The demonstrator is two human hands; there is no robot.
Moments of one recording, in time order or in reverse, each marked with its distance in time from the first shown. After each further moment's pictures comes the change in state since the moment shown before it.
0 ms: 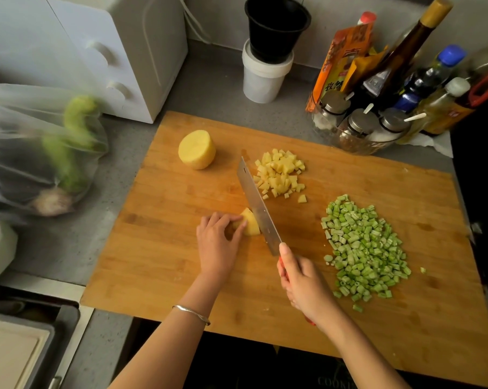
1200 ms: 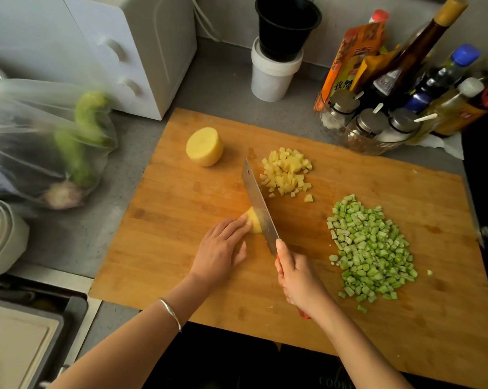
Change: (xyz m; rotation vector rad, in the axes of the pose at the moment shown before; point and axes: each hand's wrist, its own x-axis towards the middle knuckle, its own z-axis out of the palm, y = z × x) left_hand -0.013 -0.025 -0.018 0.243 -0.244 0.465; right_hand 0.018 0.005 0.015 -0.077 -0.008 0.087
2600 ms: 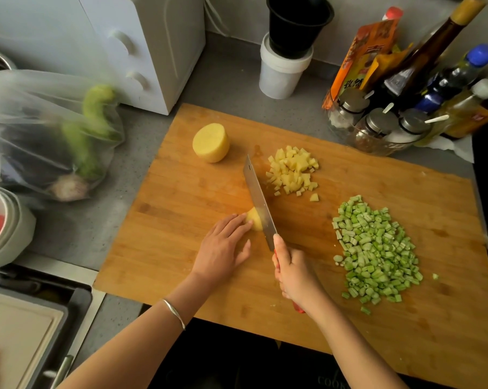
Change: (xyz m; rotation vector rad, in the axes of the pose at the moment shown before) left_hand -0.003 0.005 -0.007 -0.017 -0.008 -0.071; right_hand 0.007 -0.004 0.010 -0.003 0.018 0.007
